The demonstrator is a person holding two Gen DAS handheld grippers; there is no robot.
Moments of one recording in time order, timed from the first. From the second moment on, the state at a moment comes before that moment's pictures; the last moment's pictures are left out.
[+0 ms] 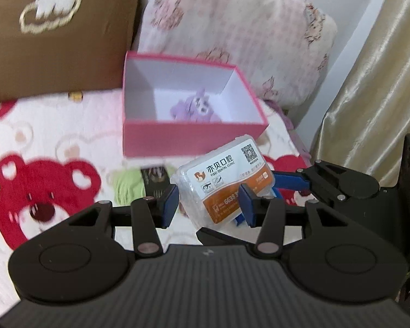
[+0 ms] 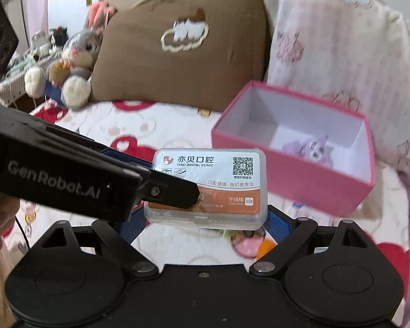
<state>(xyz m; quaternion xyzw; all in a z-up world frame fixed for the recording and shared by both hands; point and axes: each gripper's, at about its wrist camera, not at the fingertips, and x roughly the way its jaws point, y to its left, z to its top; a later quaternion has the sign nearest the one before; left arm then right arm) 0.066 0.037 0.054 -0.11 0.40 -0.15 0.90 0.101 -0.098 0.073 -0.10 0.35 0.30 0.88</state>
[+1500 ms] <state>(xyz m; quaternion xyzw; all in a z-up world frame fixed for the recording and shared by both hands) 0.367 0.011 -0.017 -0.08 0.57 -0.06 0.81 0.370 -0.106 -0.021 0.07 0.47 0.32 0.82</state>
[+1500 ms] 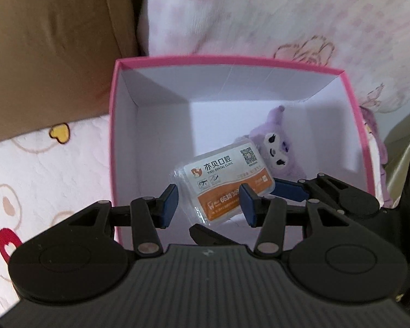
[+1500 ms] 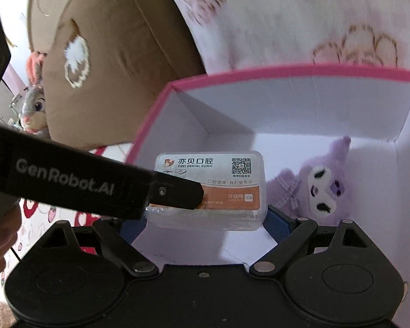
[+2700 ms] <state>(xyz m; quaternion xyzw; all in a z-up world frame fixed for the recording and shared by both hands) 0.389 -0.040 -0.078 -0.14 0.58 -0.08 0.80 0.382 -0.154 -0.026 -0.07 0.51 0.20 0.83</state>
